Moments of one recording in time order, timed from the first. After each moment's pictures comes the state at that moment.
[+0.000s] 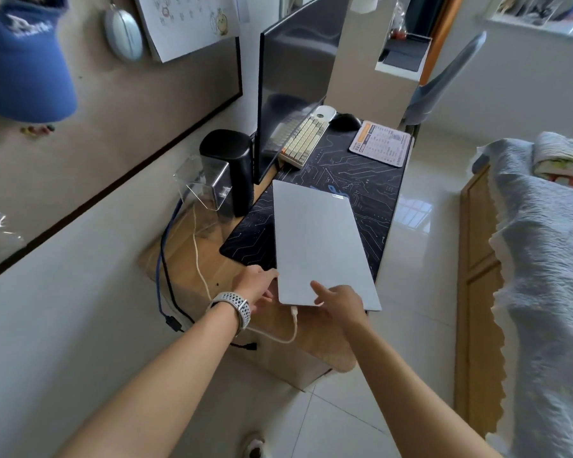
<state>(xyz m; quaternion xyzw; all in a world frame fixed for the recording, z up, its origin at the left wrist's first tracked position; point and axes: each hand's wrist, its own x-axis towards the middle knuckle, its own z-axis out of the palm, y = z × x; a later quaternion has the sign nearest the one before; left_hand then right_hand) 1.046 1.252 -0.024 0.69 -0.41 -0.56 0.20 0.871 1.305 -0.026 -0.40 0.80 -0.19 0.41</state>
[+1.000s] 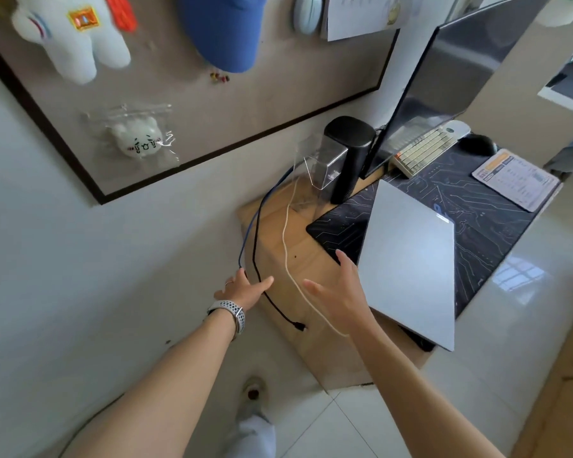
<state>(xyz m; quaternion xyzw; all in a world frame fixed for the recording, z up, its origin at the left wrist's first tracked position) 1.182 1.338 -0.079 0.84 -0.31 -0.42 0.13 0.981 1.314 0.000 -0.63 0.60 -0.21 0.45</state>
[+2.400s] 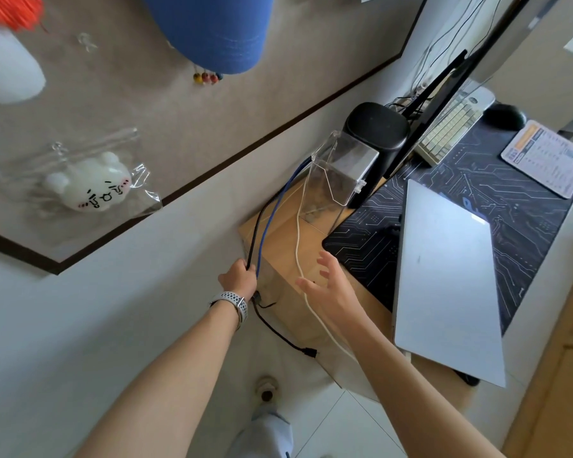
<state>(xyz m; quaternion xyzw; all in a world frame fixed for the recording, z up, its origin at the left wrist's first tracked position) 1.251 1.221 -0.128 0.85 -0.26 -0.40 0.22 1.074 1.227 -0.033 -0.57 0.62 -0.17 0.51</state>
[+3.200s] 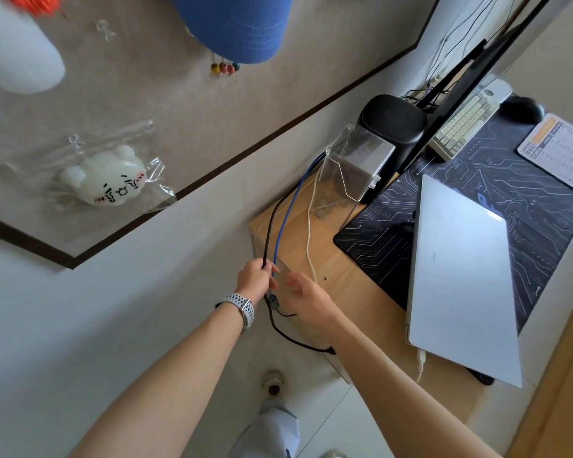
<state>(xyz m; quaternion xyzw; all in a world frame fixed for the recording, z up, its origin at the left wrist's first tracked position) 1.252 1.233 -0.117 0.77 -0.29 -0.49 0.29 1.116 1.238 -0.063 -0.63 0.57 -0.02 0.53</state>
